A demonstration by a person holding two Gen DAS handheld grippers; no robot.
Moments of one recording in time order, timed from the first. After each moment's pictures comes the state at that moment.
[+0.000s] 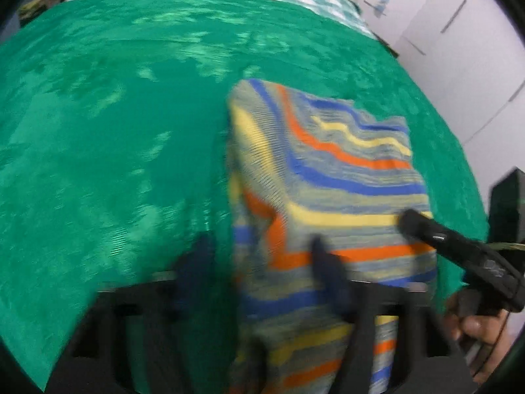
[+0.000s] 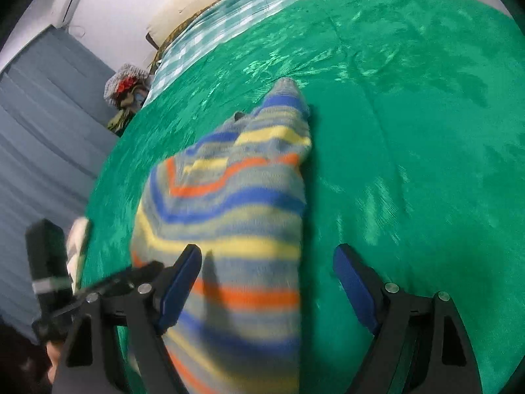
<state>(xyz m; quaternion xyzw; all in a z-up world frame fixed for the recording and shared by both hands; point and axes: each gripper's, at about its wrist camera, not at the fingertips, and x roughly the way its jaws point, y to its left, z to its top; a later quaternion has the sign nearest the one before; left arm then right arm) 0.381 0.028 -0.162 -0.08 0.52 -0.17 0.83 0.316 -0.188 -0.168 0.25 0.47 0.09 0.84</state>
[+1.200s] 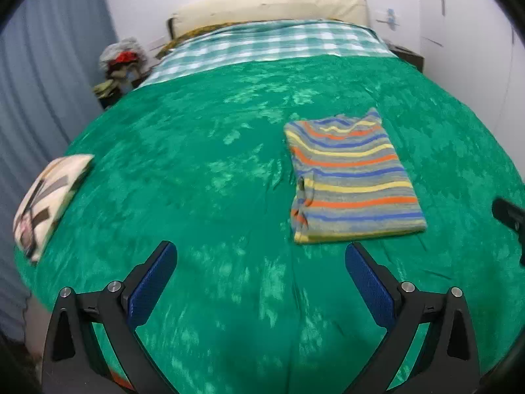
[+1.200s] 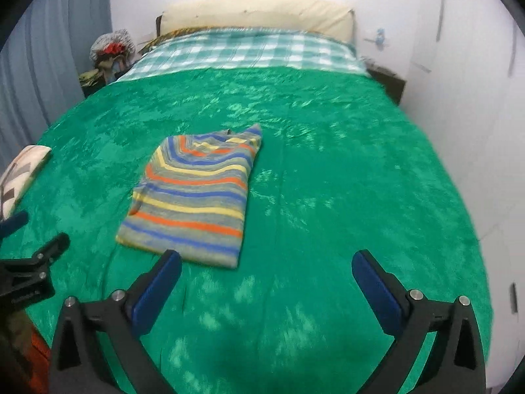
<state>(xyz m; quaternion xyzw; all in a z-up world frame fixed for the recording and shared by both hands) 0.155 0.033 -0.037 0.08 0.40 0.01 0.91 0.104 -0.161 -0.026 0.00 0.41 -0.05 0.91</state>
